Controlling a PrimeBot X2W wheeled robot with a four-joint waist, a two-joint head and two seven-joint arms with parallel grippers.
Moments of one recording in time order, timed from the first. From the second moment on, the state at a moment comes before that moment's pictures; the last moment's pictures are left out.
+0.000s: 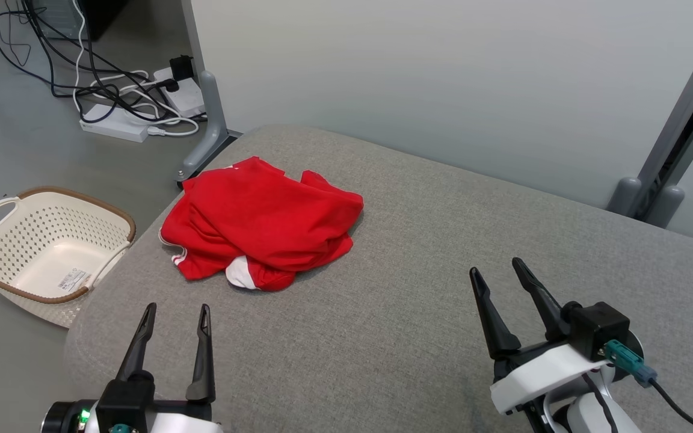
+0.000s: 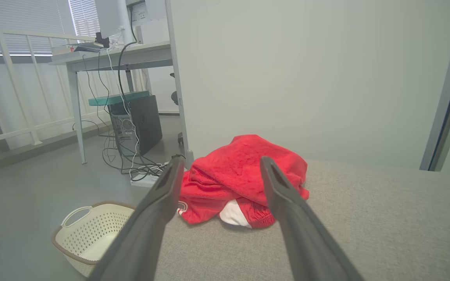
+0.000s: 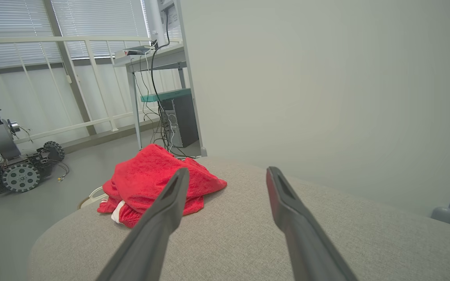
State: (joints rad) left arm 0.08 0.05 -0.09 0.08 -0.05 0.09 -0.26; right arm -0.20 -0.05 0.29 0.33 0.29 0.13 -0.26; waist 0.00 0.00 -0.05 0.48
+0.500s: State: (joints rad) left arm -0.06 0.08 -0.02 0.12 -0.10 -0.01 -0.26; right arm -0.17 -0.05 0.23 0.26 0.16 0.13 -0.26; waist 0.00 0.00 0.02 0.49
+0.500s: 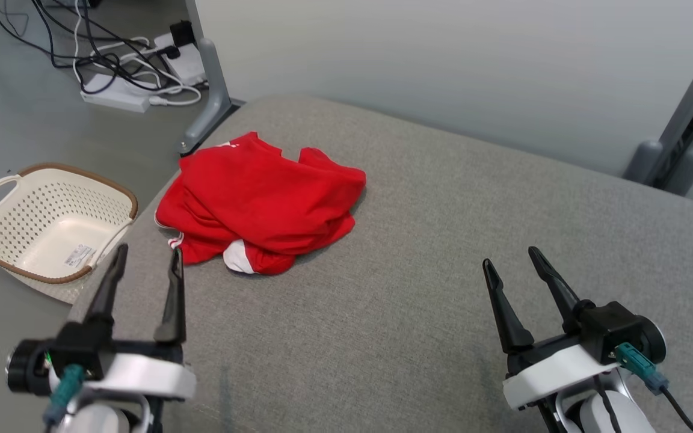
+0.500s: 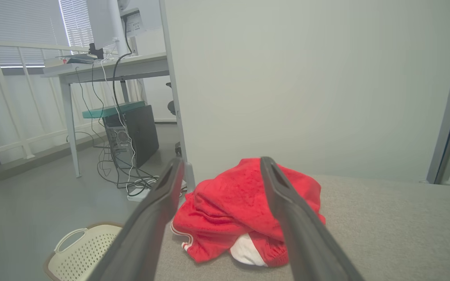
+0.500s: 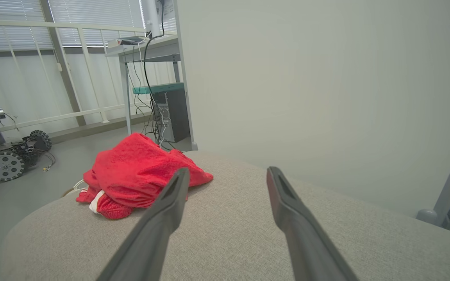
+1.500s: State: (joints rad) left arm -0.76 0.49 -0.45 0.67 -0.72 -0.13 0.20; right arm -0.29 -0.05 0.22 0.15 0.02 0.13 -0.19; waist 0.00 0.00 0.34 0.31
